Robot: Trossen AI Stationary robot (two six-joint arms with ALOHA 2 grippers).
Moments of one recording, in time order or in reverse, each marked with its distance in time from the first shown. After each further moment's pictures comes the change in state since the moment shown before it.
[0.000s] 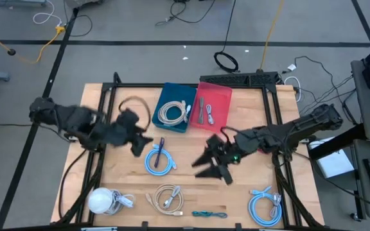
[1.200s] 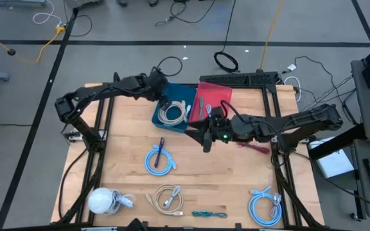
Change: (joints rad) left arm 0.941 0.366 -0.294 0.453 0.327 0.854; right arm -0.149 0.000 0.000 0.020 0.452 -0.001
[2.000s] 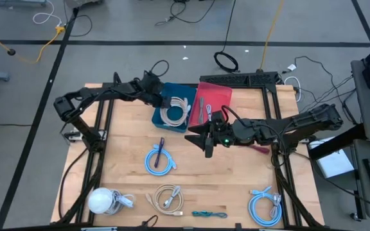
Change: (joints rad) left arm 0.110 0.001 -0.277 0.435 0.524 -0.434; right arm 0.040 0.000 0.000 0.000 0.004 -0.001
